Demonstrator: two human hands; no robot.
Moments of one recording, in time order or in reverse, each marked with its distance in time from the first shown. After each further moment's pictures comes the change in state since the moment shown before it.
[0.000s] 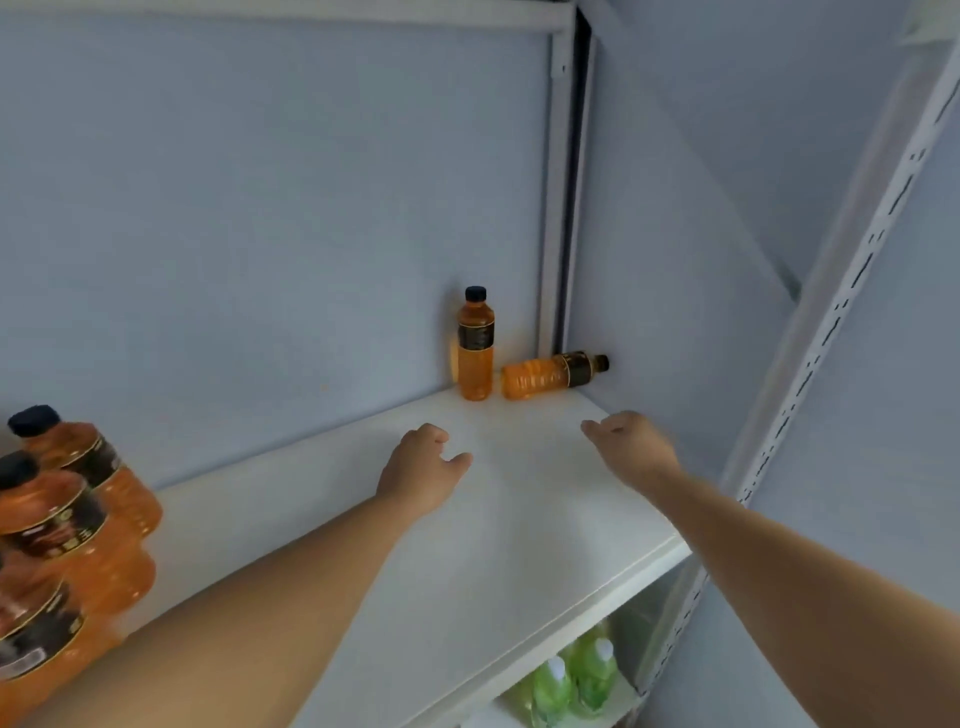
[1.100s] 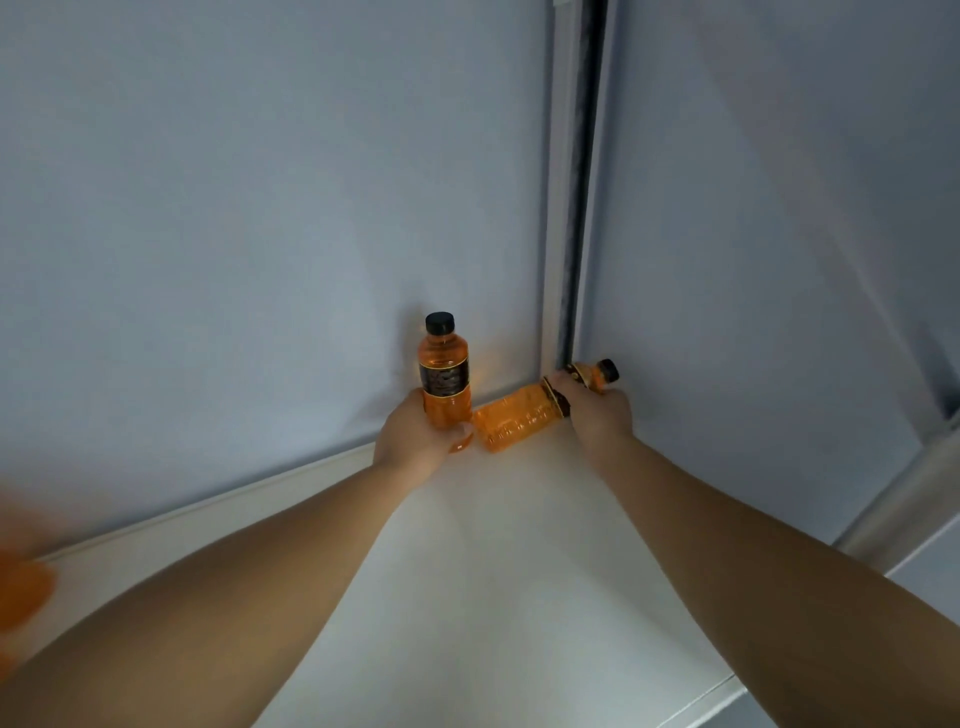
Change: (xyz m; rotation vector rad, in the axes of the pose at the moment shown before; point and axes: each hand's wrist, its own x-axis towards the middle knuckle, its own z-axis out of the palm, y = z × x) left_hand 0.147 0.045 0.032 -0.188 0.134 -0.023; right_hand 0.180 -0.041 0.035 0.777 -0.017 0.275
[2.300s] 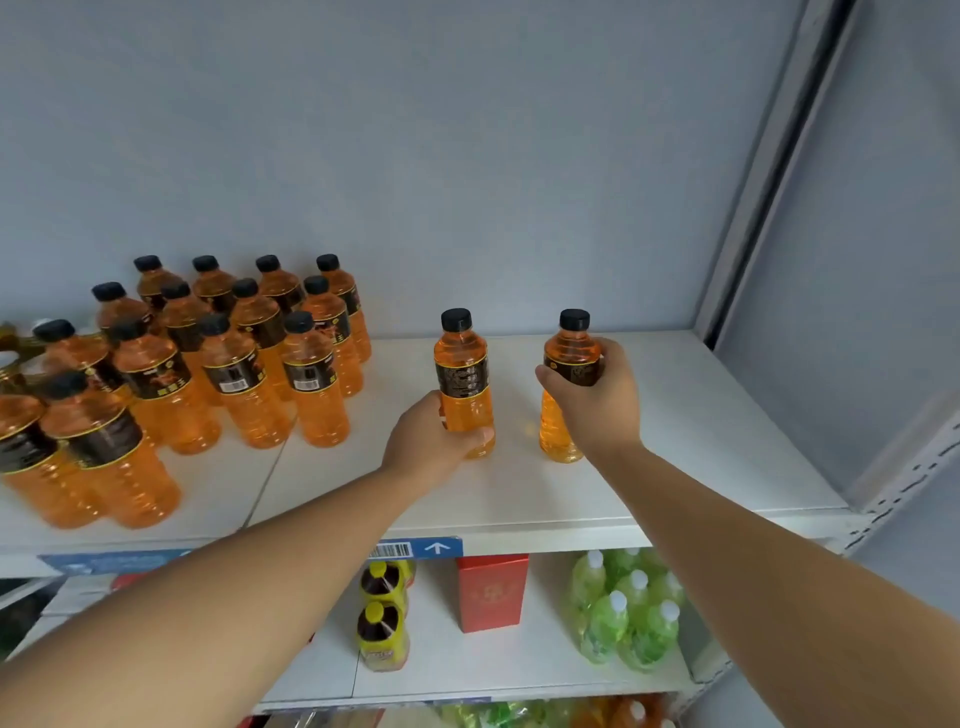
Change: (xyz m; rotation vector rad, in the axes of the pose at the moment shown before) left_hand -0.320 -0.070 -0.157 -0.021 0.222 -0.174; right_hand -0.322 0.064 0.040 -0.200 -0.334 -0.679
